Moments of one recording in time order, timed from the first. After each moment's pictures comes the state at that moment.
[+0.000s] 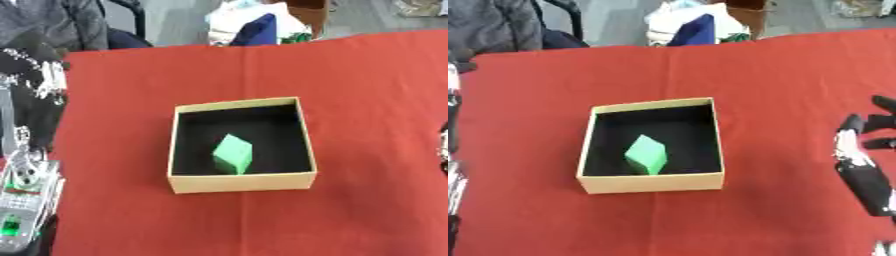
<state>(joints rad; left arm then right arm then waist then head) -0.26 0.27 0.23 -1.96 -0.05 -0.11 0.32 -0.30 -0.22 0.12 -1.89 0.49 0.12 -0.32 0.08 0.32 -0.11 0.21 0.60</state>
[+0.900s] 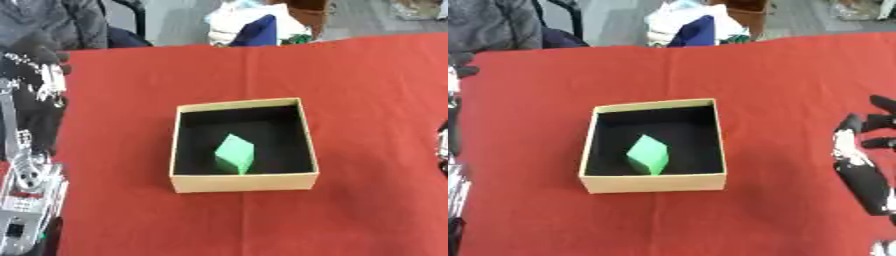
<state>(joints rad) -0.26 0.25 0.23 -1.97 -0.05 -0.12 0.32 -0.30 -0.22 0.12 -1.89 0.49 0.12 -0.32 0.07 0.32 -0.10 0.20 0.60</state>
